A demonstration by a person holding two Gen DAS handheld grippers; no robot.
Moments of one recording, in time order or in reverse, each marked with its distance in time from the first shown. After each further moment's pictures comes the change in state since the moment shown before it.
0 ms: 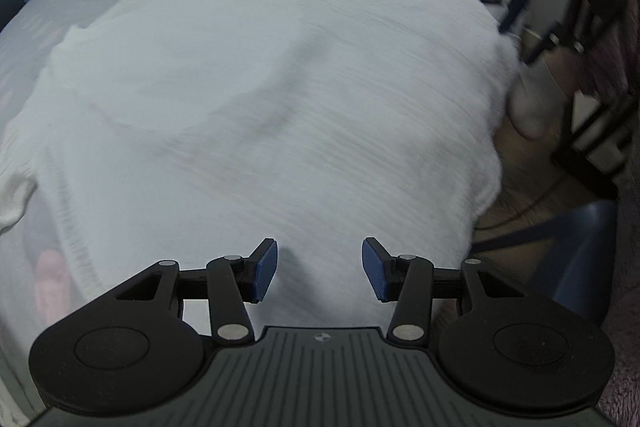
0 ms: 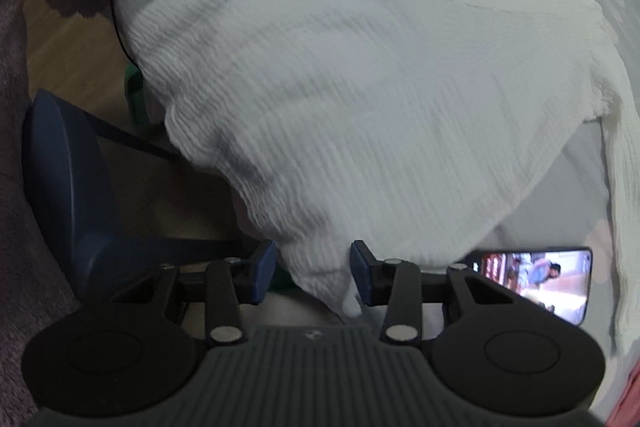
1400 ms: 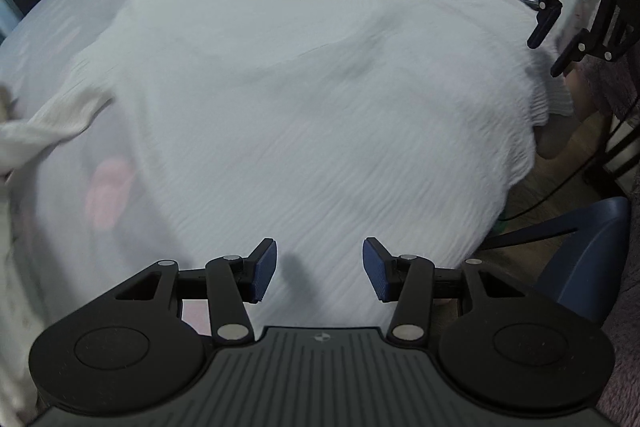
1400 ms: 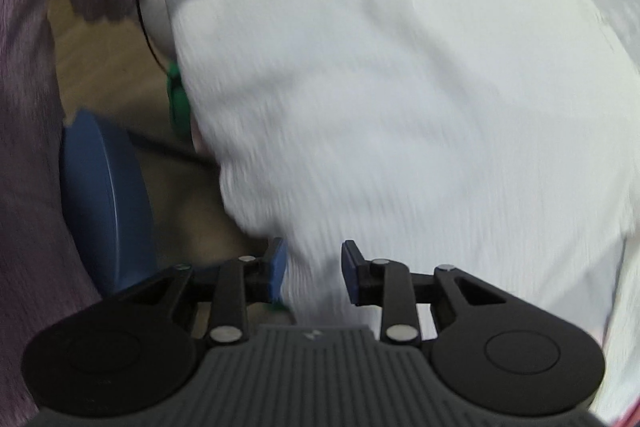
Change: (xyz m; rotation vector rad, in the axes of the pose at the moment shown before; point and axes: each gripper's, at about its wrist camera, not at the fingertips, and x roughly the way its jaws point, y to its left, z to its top) left arm -0.042 0.039 -0.058 -0.191 0.037 0.144; right arm -0.019 0.019 0.089 -0.184 -0.031 0.100
